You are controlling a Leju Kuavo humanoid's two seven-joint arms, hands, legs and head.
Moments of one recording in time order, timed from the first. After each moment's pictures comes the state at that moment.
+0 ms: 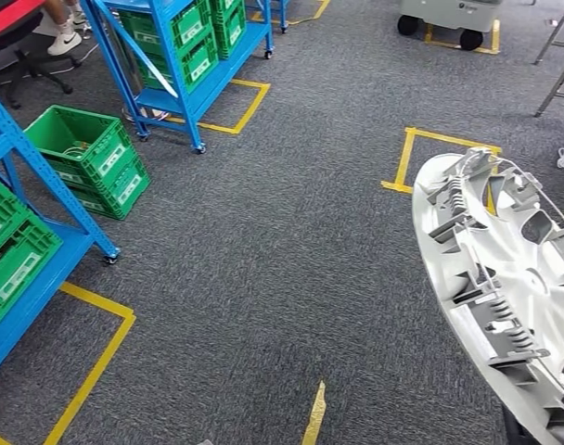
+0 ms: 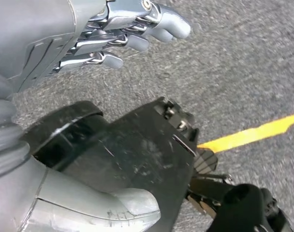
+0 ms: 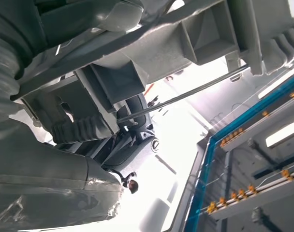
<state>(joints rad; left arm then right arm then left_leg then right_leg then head) -0.06 -0.25 0.98 -0.23 -1.26 0.07 -0.43 0.71 0.32 -0.01 -2.45 1.29 -0.68 -0.26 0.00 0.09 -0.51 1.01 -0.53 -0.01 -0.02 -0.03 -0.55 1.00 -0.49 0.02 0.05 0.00</state>
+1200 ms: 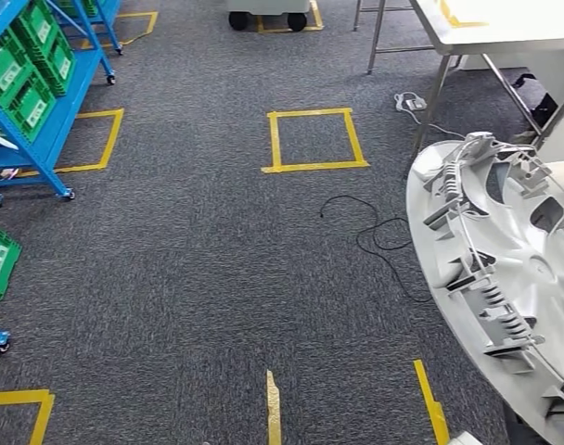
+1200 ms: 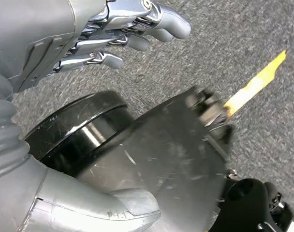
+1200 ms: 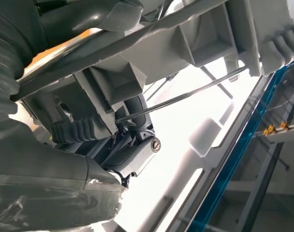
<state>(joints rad) -0.06 -0.24 0.99 -0.23 -1.27 0.08 -0.39 0.68 0.32 0.04 -2.49 1.48 -0.68 -0.16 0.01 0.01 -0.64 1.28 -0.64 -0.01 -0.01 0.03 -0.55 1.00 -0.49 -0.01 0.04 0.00</state>
